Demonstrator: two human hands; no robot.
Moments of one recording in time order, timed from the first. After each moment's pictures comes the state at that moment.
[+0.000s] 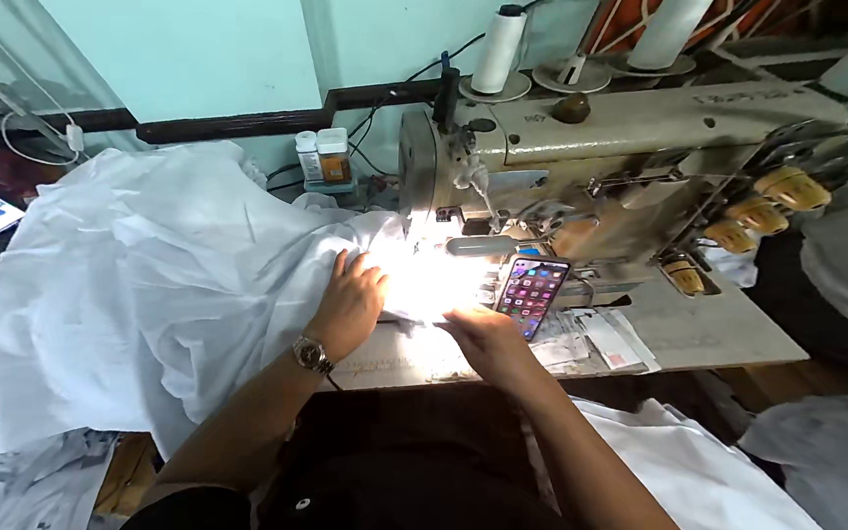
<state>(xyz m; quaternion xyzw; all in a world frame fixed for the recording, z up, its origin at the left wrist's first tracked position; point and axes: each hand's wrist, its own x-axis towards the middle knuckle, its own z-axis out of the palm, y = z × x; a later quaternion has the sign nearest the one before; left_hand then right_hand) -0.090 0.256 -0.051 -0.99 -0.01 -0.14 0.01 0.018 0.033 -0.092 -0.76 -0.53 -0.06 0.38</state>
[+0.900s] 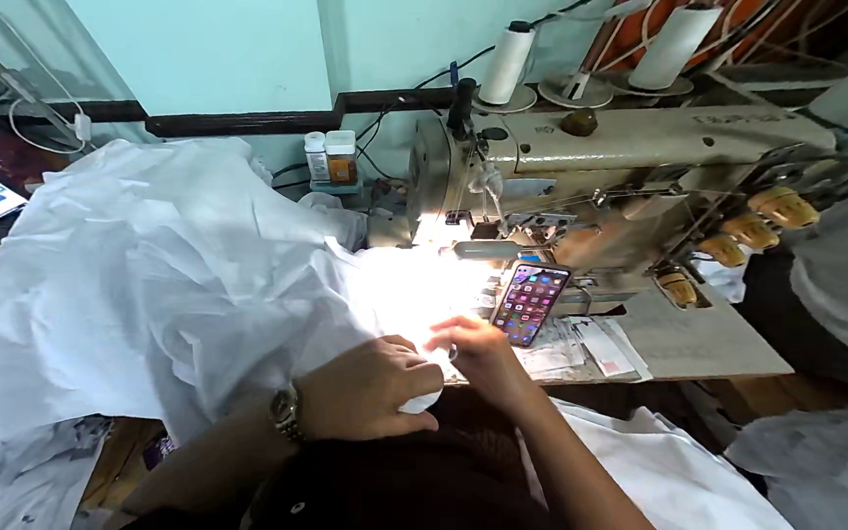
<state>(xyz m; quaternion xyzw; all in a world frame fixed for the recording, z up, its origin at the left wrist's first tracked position) -0.151 0.213 -0.028 -0.91 0.31 -0.13 -0.25 0.005 0.030 -0.106 -0.70 -0.55 0.02 0.46</state>
